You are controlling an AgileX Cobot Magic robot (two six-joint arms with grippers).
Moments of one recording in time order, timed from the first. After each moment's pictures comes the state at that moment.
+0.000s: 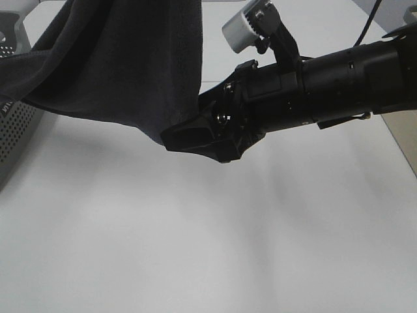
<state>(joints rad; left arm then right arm) -0.56 1.49 -1.74 -0.48 0.81 1.04 0.48 1.60 -0.83 1.58 0.62 -1.89</state>
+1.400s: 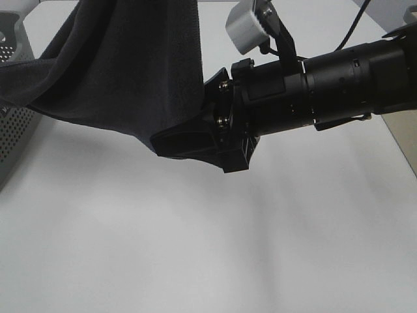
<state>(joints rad) -0.56 1.49 -1.74 -0.45 0.82 1.03 0.48 1.60 -0.83 1.59 0.76 -1.97</state>
